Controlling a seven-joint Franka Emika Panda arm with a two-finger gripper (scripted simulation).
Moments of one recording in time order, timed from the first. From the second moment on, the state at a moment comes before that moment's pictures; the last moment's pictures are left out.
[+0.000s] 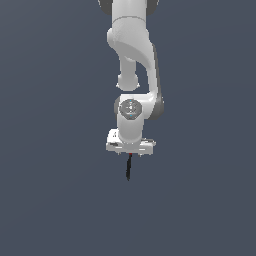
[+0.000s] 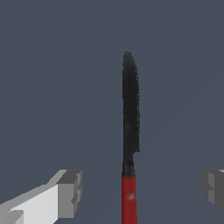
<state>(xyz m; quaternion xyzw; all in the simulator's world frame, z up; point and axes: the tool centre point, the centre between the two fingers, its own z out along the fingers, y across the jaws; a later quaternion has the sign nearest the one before) 0.020 0.008 0.059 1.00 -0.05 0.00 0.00</state>
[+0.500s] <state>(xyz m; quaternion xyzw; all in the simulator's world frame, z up) 0.020 0.008 0.035 1.00 -0.05 0.00 0.00</state>
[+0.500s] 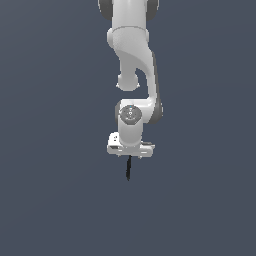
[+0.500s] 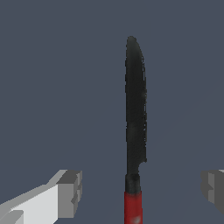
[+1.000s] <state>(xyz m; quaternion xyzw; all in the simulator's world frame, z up) 0.020 0.009 0.010 1.00 -0.05 0.00 0.00</state>
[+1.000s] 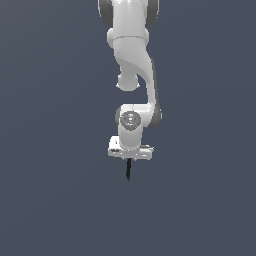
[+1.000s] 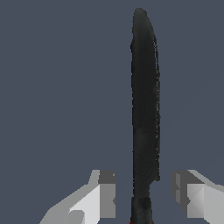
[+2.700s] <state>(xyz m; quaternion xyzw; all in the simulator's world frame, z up) -0.051 0.013 0.096 1.00 -0.05 0.00 0.00</state>
